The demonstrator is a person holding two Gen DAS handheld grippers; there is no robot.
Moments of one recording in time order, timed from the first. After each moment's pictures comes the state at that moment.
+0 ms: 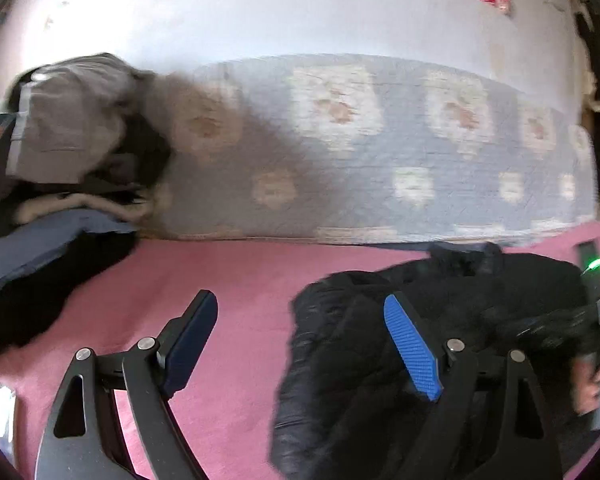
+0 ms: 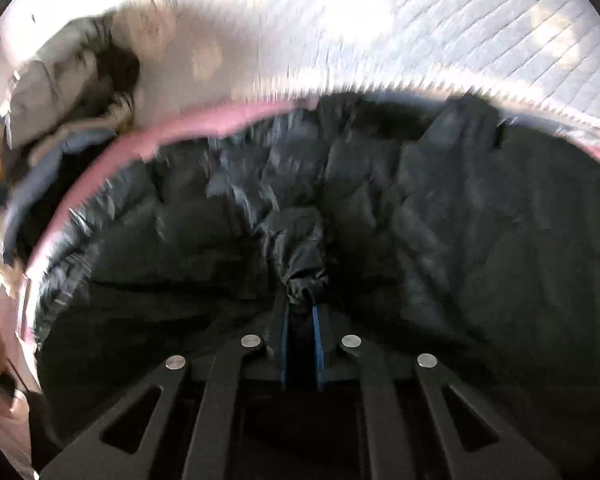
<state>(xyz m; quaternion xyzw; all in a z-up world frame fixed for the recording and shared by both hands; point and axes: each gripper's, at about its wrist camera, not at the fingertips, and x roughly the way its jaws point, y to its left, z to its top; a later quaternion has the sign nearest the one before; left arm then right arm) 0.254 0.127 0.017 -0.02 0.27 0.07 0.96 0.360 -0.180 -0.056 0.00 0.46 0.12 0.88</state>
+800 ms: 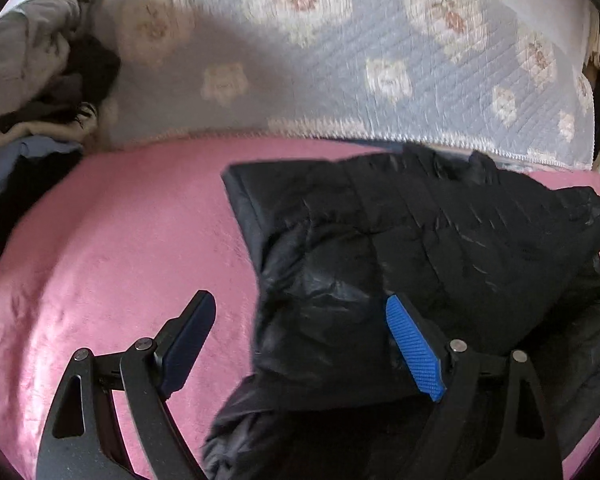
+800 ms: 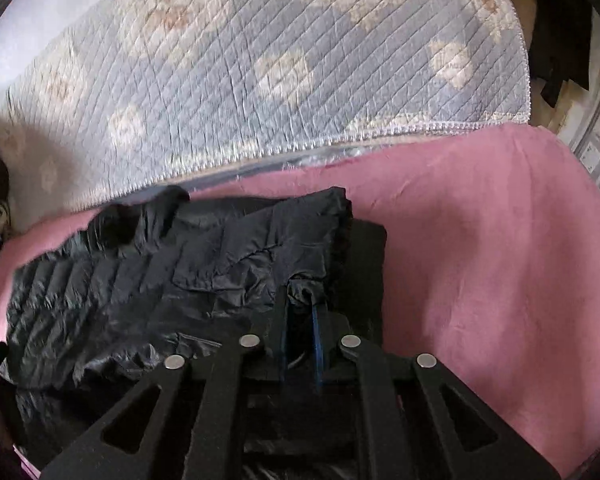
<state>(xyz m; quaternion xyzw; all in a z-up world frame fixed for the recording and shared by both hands) 0.292 0.079 -0.056 -0.02 0.43 0.01 0.90 0.324 -0.368 0.016 0.04 0.44 -0.09 0.89</state>
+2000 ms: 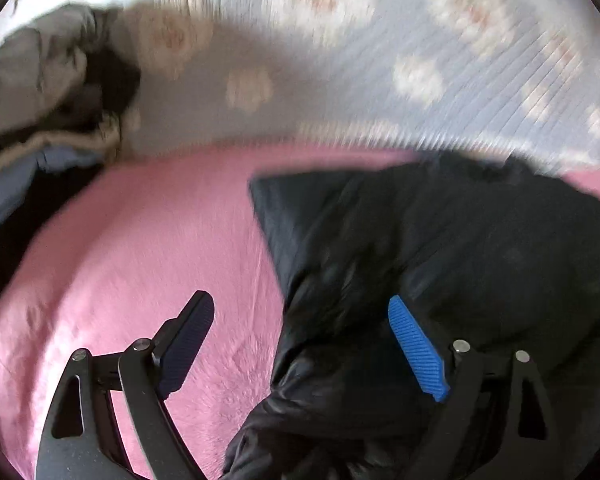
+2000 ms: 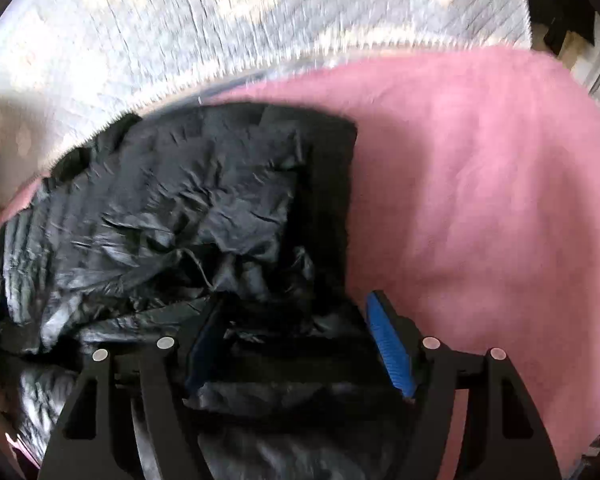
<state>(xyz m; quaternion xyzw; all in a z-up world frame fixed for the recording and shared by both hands) 0.296 0.076 -0.051 0.00 0.39 0.05 0.92 0.295 -0.405 -0.029 0.05 0.48 -0.10 0.87</state>
